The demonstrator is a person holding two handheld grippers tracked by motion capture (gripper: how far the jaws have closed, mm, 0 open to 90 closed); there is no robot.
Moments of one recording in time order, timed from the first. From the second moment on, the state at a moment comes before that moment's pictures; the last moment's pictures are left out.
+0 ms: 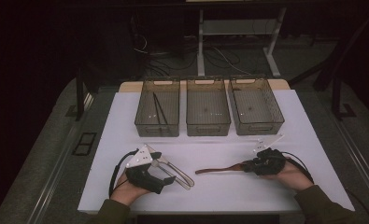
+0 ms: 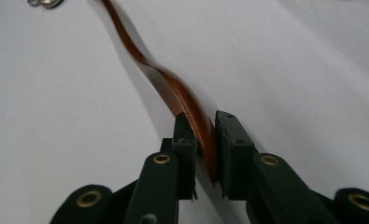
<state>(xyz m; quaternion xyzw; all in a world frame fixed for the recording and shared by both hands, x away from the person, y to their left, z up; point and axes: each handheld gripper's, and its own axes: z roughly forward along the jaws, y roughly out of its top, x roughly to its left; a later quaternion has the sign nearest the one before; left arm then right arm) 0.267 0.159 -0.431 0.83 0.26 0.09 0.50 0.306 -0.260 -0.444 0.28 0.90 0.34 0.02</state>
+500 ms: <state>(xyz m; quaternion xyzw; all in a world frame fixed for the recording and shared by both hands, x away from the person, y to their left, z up) 0.268 0.160 -0.431 0.82 0.26 0.09 0.50 0.309 -0.267 -0.438 0.30 0.88 0.36 0.02</state>
